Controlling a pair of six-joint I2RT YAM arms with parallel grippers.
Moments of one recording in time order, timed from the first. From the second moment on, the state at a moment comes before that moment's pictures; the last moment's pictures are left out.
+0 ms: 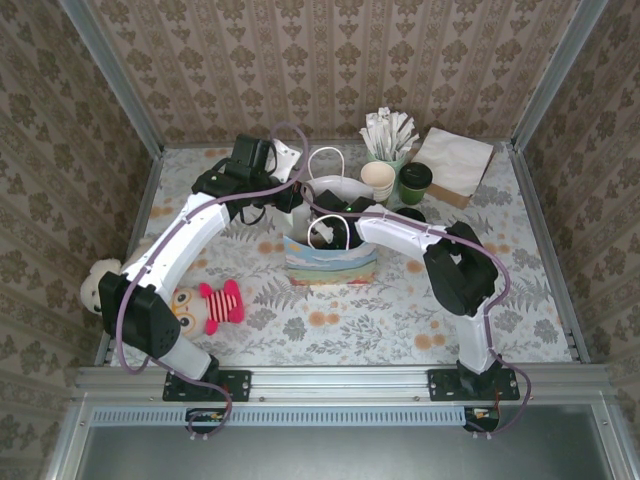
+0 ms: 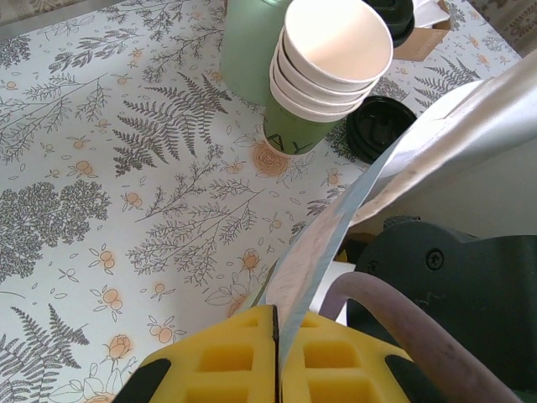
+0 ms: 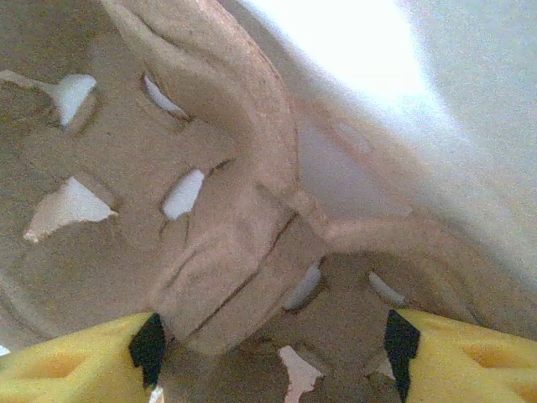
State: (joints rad) left arm -0.50 1.55 1.49 -0.71 0.34 -0.01; right arm 0.71 2.01 1.54 -0.85 0.02 -0.01
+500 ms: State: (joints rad) left arm -0.50 1.55 1.49 -0.71 0.34 0.00; right arm 0.71 1.83 1.51 -0.82 -0.04 -0.05
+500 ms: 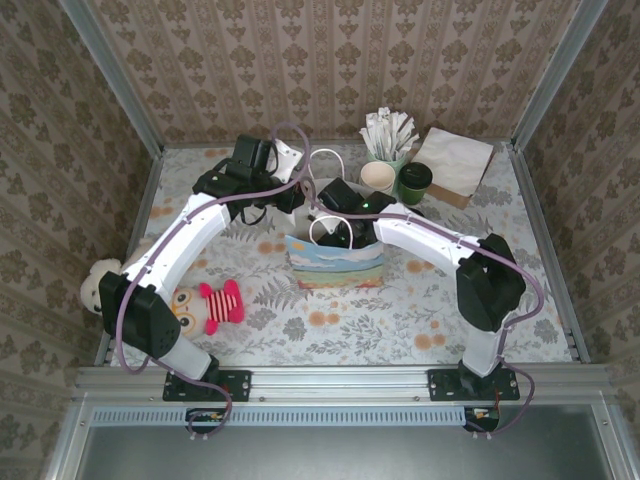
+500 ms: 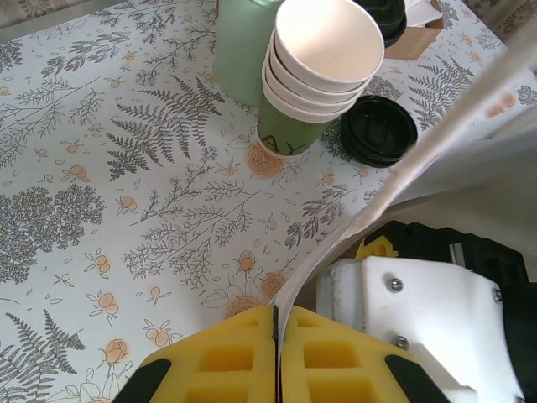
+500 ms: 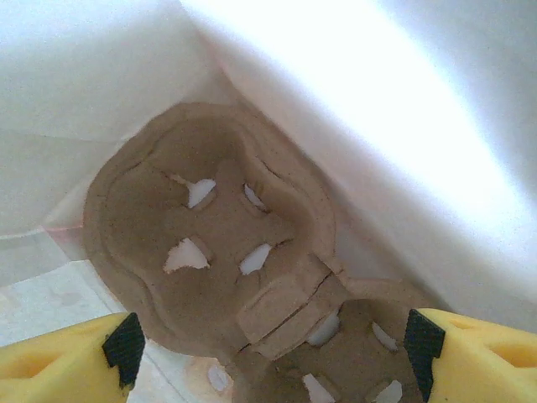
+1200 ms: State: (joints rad) left arm -0.51 1.55 1.49 -0.71 0.34 0.01; right arm 0.71 1.70 1.51 -0.77 -0.10 -0.08
